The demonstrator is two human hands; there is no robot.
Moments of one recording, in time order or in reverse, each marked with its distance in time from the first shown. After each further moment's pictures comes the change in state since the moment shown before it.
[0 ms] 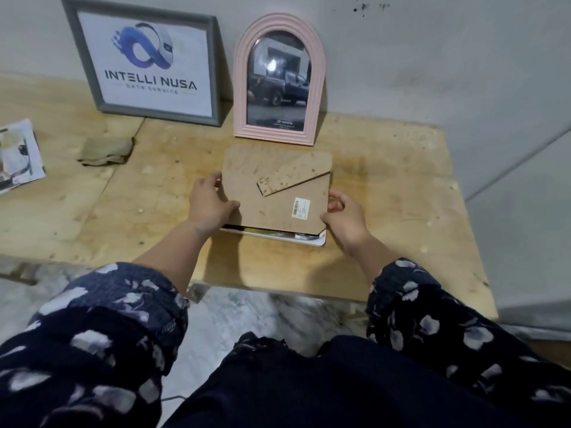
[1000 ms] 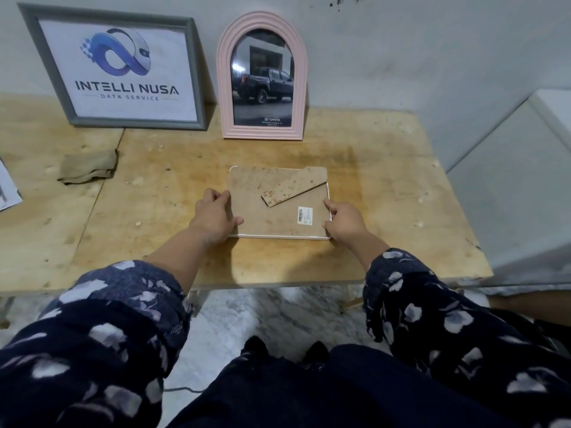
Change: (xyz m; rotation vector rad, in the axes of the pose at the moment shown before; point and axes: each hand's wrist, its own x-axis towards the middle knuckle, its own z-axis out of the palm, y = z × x) left_hand 0.003 -0.022 -0.005 0.395 -0.321 0.196; right_hand -0.029 0.004 0.014 -0.535 0.038 -0.002
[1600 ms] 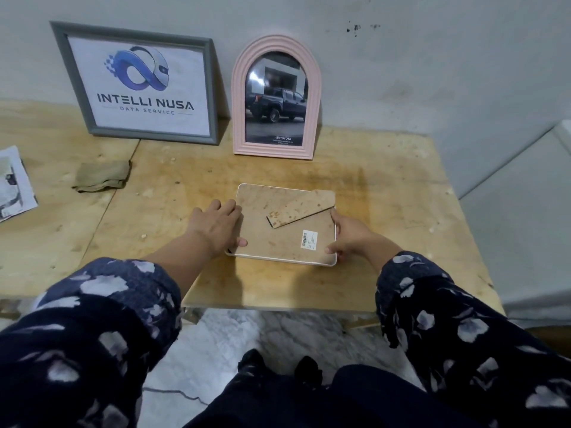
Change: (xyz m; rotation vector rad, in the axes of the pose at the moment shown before) left_hand 0.006 0.014 -0.023 0.753 -0.087 0.155; right_hand 0.033 -0.011 -0.028 -0.229 -0.320 -0.002
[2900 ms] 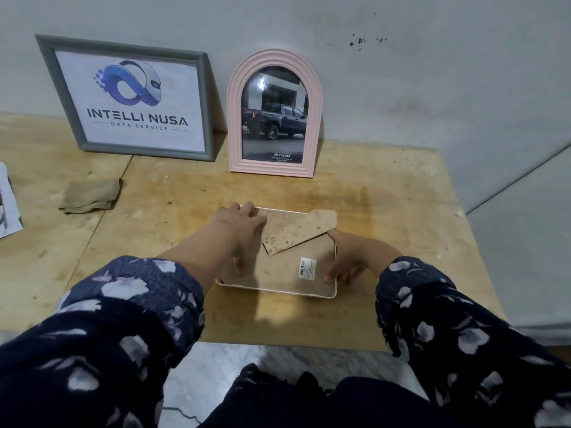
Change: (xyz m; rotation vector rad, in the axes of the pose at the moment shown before) left_hand 0.062 0.019 -0.046 0.108 -0.253 0.092; right_hand 0.025 -0.014 -0.031 0.024 -0.349 0.064
